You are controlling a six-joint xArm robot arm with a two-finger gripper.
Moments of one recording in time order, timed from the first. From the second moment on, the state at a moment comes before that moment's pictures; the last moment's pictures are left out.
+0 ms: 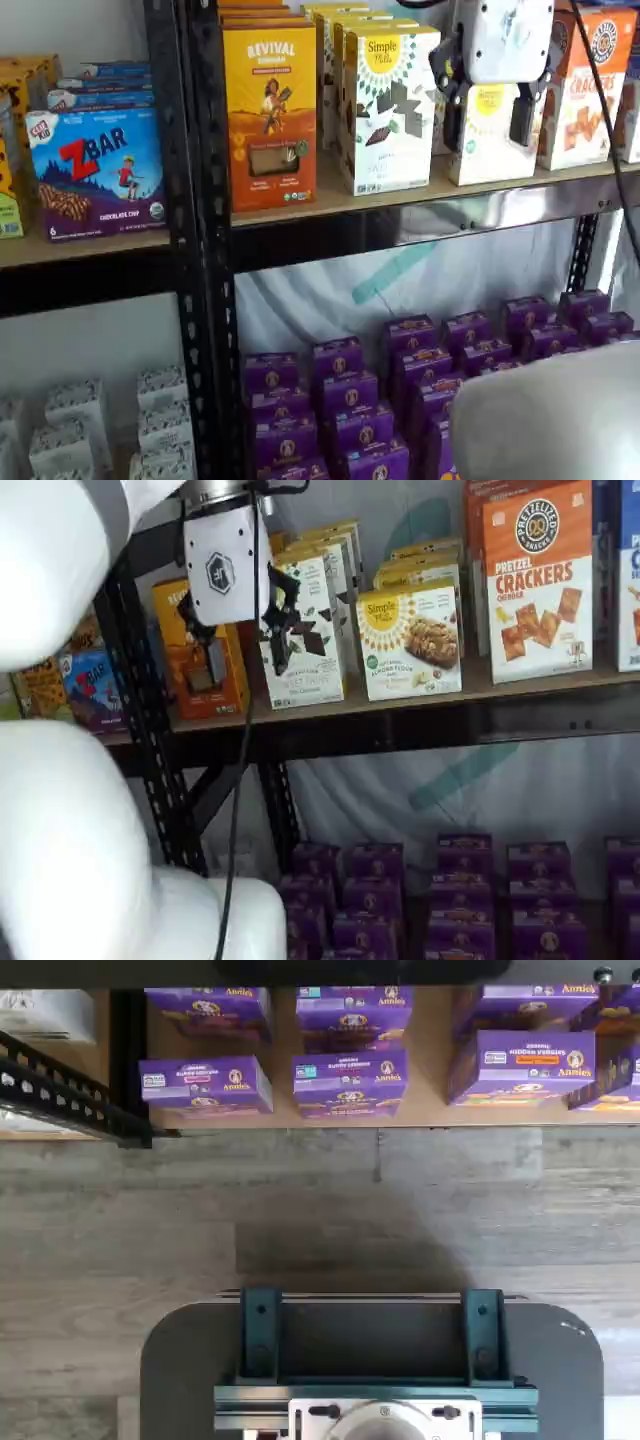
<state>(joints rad) 0.01 -0.85 -1.14 0.04 1.99 0.03</state>
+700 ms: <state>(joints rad) -0.05 -0.83 -1.15 0.08 1.95 -0.02</state>
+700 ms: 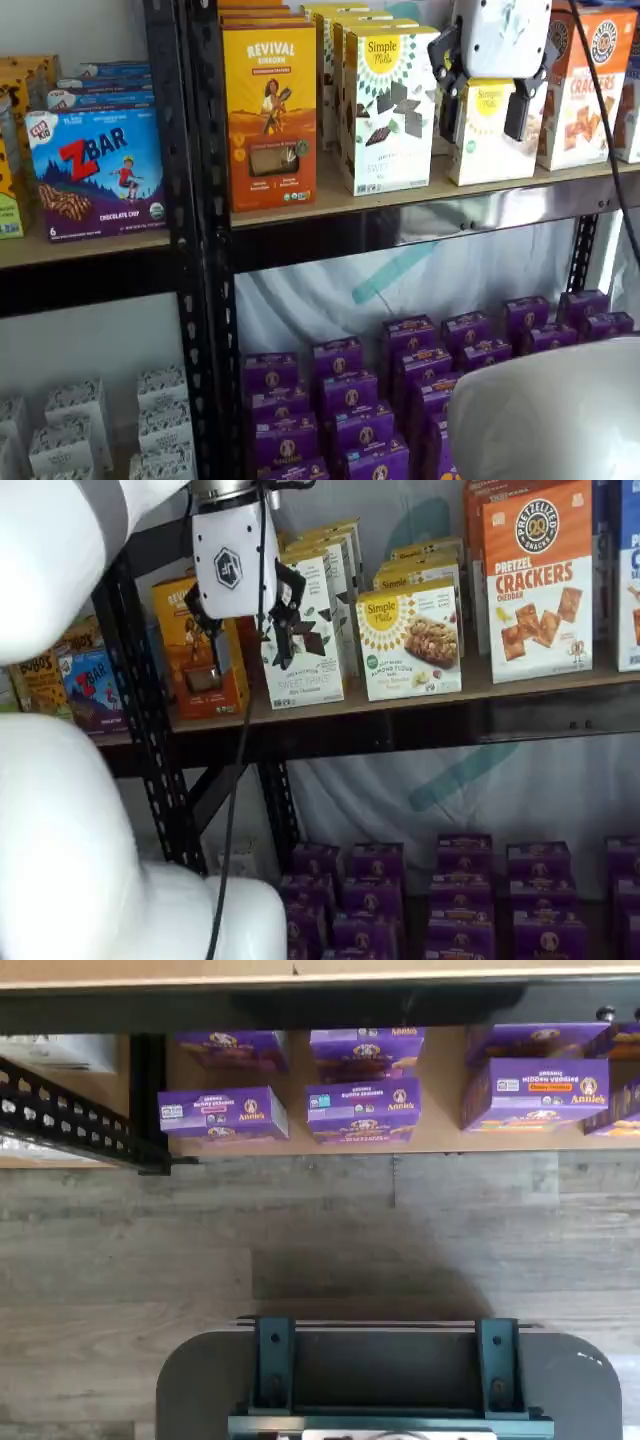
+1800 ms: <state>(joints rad) -0.14 -0.76 -1.13 -0.02 1.77 -0.13</state>
